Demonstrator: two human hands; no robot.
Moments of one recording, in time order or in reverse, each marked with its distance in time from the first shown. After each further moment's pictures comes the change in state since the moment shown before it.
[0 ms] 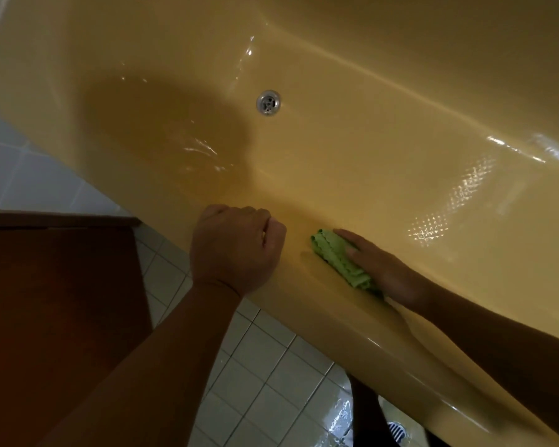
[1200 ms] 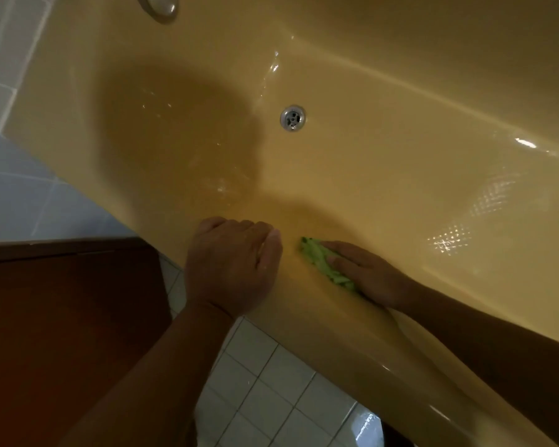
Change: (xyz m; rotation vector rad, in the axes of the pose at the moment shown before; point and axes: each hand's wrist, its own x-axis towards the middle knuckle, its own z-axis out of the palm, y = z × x) left_hand 0.026 -0.068 -0.016 0.081 -0.105 0.038; right_hand 0.087 -0.045 0.038 -0.203 -0.027 -0.133
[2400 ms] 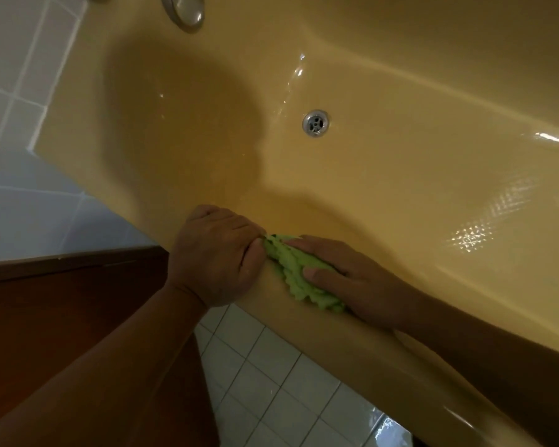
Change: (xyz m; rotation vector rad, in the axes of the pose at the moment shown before) left_hand 0.029 -0.096 -0.017 0.012 -0.162 0.235; right_hand 0.013 -0.118 0.023 0.023 -0.059 -0.242
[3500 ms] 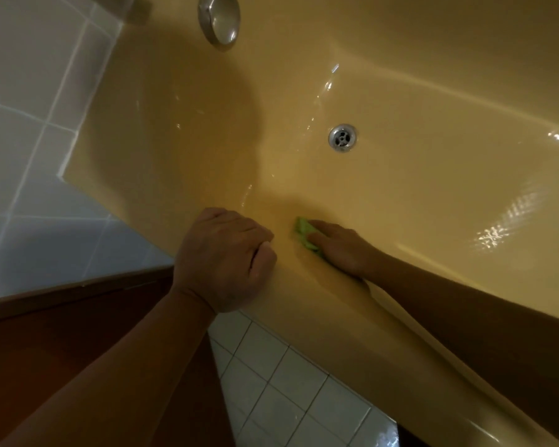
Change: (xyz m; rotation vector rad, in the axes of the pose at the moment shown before) left_hand 0.011 -0.073 -0.005 -0.045 0.088 0.011; right_hand 0.165 0.052 0.015 -0.153 0.083 0.366
